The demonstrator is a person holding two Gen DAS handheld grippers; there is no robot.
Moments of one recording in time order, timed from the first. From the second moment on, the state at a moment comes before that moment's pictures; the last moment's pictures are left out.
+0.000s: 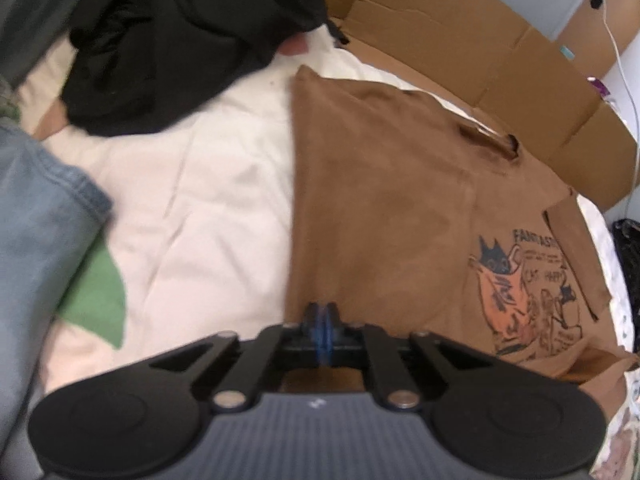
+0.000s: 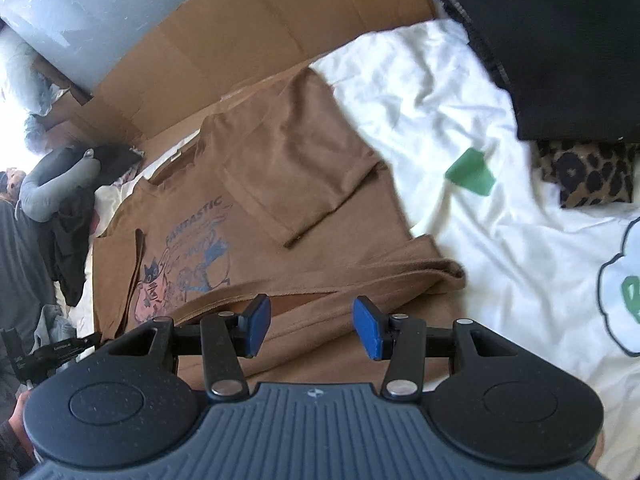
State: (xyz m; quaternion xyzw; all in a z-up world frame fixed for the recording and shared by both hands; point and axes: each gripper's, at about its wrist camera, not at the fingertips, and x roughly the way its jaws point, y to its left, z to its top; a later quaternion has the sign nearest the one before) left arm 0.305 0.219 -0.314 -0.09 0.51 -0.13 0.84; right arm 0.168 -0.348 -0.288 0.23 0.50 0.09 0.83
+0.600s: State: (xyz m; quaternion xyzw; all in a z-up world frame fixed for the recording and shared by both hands) left arm 0.240 0.210 -0.244 -0.02 0.48 -0.13 0.87; right arm 0.160 -0.383 -0.311 0.09 0.50 0.03 0.86
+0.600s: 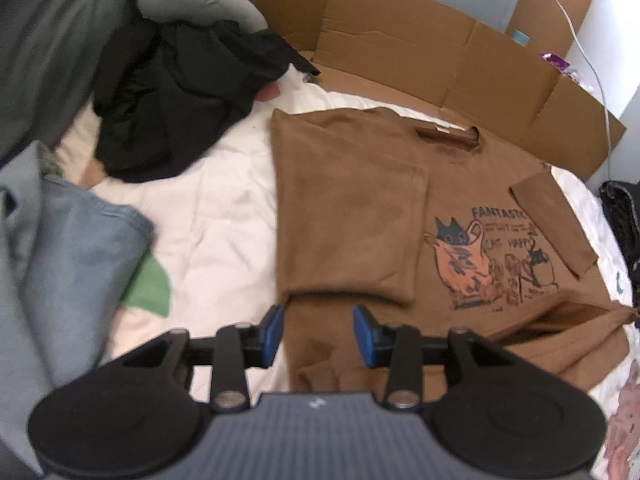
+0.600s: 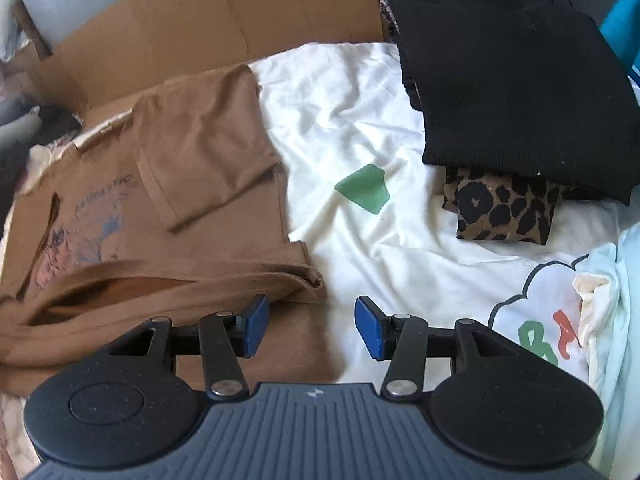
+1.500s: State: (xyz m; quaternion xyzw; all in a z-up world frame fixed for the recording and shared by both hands) left arm 0.234 0.210 -0.271 -0.11 0.54 -0.21 0.81; right arm 0.165 -0.375 -0.323 0.06 0.51 0.05 0.86
